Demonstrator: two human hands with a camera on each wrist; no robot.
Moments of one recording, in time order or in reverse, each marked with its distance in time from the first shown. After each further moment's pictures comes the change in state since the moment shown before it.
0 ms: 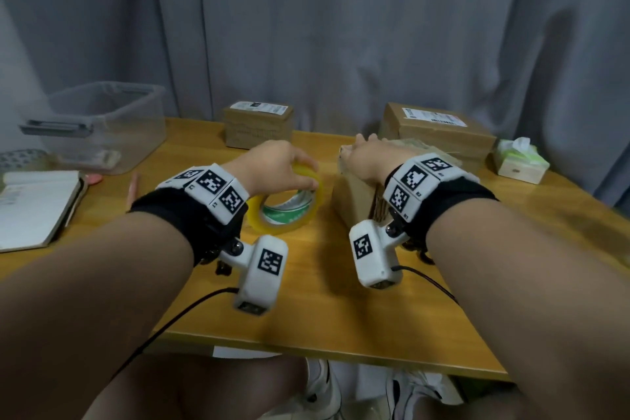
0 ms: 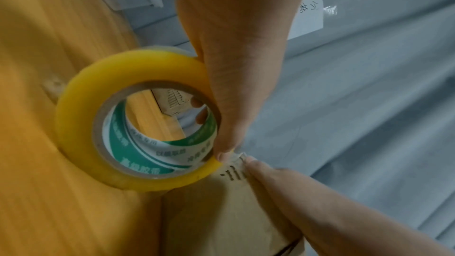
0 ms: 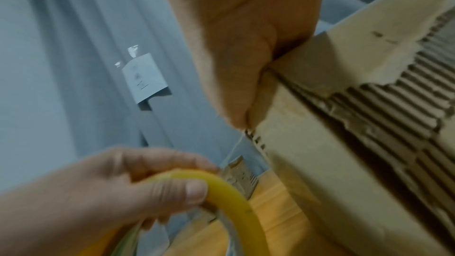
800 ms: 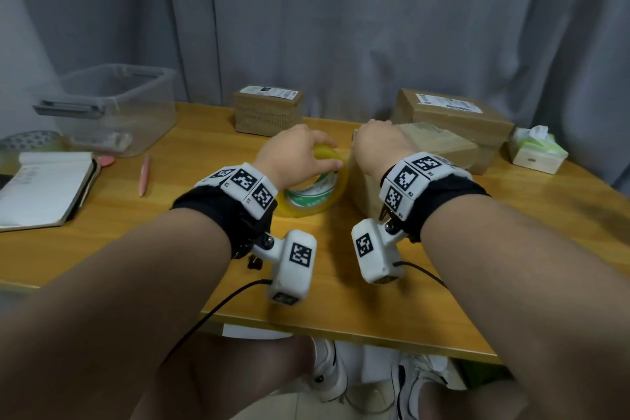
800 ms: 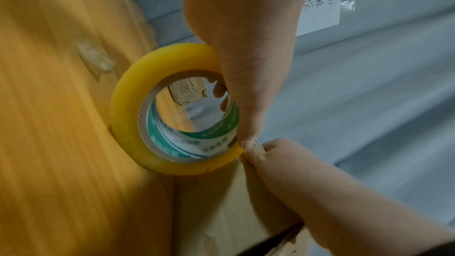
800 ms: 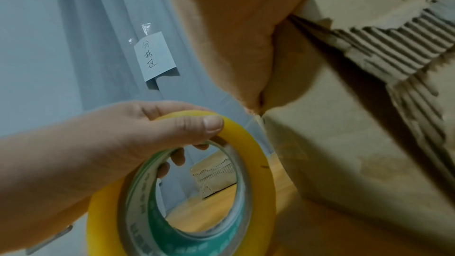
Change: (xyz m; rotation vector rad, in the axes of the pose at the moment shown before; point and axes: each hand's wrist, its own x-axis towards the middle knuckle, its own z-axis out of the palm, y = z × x) left_hand 0.005 0.006 0.023 -0.050 0.183 -0.028; right_hand 0.016 -0.018 0.012 -0.229 0.170 -0.005
